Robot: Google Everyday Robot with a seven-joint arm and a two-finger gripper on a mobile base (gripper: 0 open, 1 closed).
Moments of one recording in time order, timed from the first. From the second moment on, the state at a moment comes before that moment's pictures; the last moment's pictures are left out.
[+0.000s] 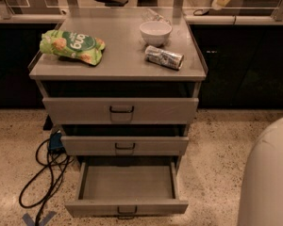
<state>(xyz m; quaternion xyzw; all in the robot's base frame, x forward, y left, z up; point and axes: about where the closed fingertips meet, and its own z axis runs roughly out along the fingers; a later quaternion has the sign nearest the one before) 0.735 -0.217 1.099 -0.61 0.66 -0.18 0.41</state>
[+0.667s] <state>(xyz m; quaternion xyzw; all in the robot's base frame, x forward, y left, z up) 0.796 -0.241 1.085 -0.54 0.63 -0.12 0.55</state>
